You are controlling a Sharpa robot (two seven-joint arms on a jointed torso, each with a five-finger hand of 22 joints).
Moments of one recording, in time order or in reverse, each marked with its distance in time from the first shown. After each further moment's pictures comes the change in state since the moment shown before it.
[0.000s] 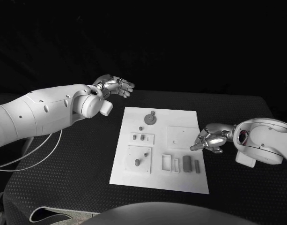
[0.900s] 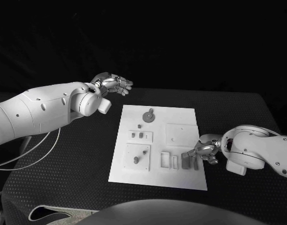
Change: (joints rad) left arm 0.000 0.002 0.000 -0.003 0.000 0.006 -0.001; left_hand 0.000 0.000 0.000 0.000 0.000 0.000 0.000 0.004 0.000 0.000 0.000 0.000 0.000 0.000 0.000 0.000 0.003 0.000 0.000 0.000 -0.004 0.001; right arm -0.034 0.083 -0.061 -0.018 0.063 -0.026 -0.210; right_hand -0.127 0.108 -0.239 -0.073 0.264 0.080 -0.027 -0.048 -0.044 0.057 -0.029 0.017 0.054 0.088 -0.027 0.026 0.128 -0.022 0.004 -0.047 0.034 0.000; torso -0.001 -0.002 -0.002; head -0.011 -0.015
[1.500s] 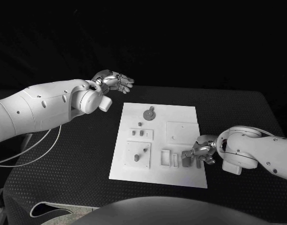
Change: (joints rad) left arm 0.000 -0.003 0.000 0.006 0.000 0.003 0.000; left_hand 0.000 0.000 0.000 0.000 0.000 0.000 0.000 0.000 -0.001 0.000 0.000 0.000 0.000 0.000 0.000 -0.004 0.002 0.000 0.000 0.000 0.000 0.001; right arm -0.020 0.053 -0.010 -0.045 -0.025 0.007 -0.008; right_hand -0.009 -0.001 -0.003 -0.003 -0.004 0.002 0.001 -0.006 -0.003 0.000 0.000 -0.010 0.006 0.001 -0.001 -0.012 -0.002 0.000 0.000 0.000 0.000 0.000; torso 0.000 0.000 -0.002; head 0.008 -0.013
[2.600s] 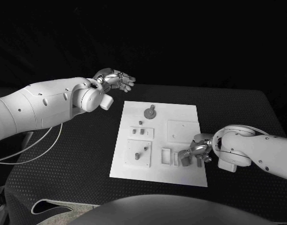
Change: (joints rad) left arm 0.000 0.001 0.000 0.002 0.000 0.004 -0.001; left_hand -0.004 0.004 -0.001 0.005 0.000 0.000 0.000 0.000 -0.001 0.000 0.000 0.000 0.000 0.000 0.000 0.000 0.004 0.000 0.000 0.000 0.000 0.002; right arm -0.007 0.052 -0.011 -0.048 -0.021 -0.005 0.014; right_hand 0.039 -0.098 0.299 -0.014 -0.158 0.033 0.001 0.002 0.030 0.016 0.002 -0.046 0.056 0.013 0.001 -0.059 0.042 0.002 0.019 0.020 0.000 -0.004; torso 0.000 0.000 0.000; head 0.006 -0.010
